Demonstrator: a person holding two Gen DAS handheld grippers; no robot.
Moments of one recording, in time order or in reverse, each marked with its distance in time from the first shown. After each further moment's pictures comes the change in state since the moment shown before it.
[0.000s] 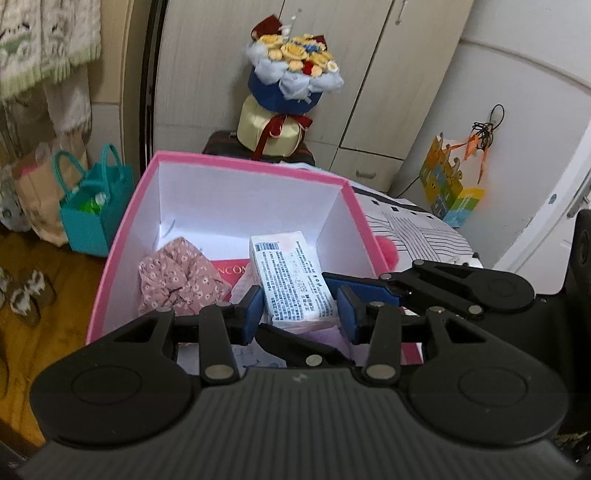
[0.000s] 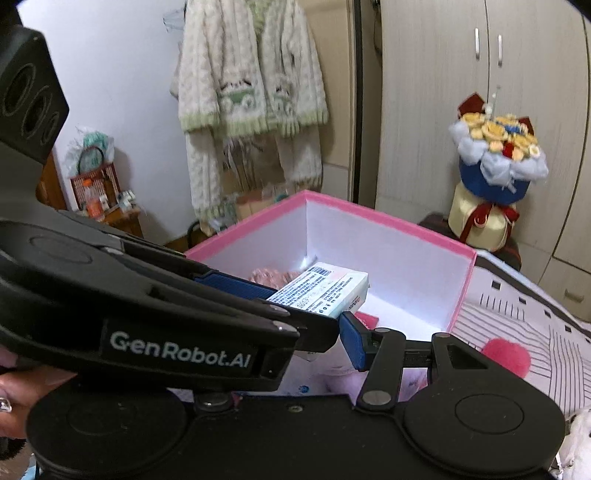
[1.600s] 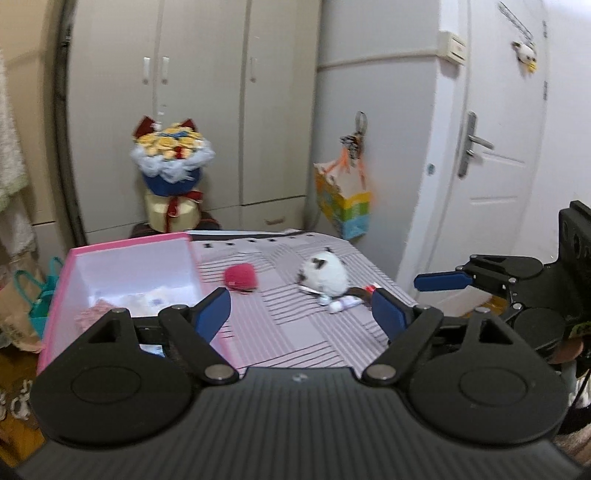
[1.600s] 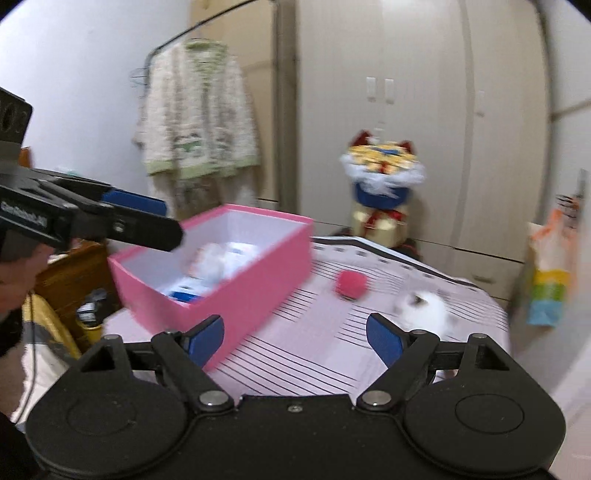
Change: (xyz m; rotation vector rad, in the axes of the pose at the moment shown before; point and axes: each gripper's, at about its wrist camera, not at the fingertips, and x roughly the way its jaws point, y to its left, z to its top) left arm -0.117 -0.152 -0.073 0.364 -0.201 -0.155; right arm -0.233 -0.046 -0.129 0.081 -0.171 -0.194
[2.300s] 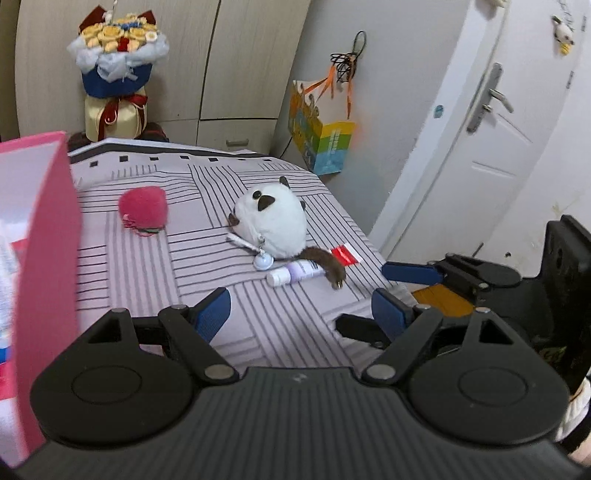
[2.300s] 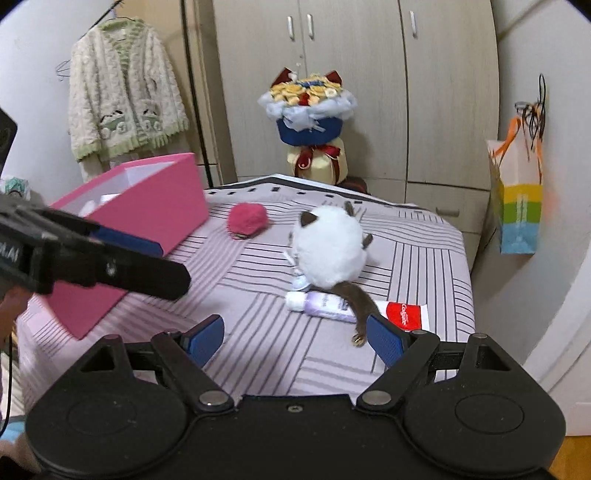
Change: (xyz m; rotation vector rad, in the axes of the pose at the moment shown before) left arm 0.184 -0.029 -0.019 -0.171 0.225 -0.108; right arm 0.089 -0.123 -0.058 0.148 0.114 -0.065
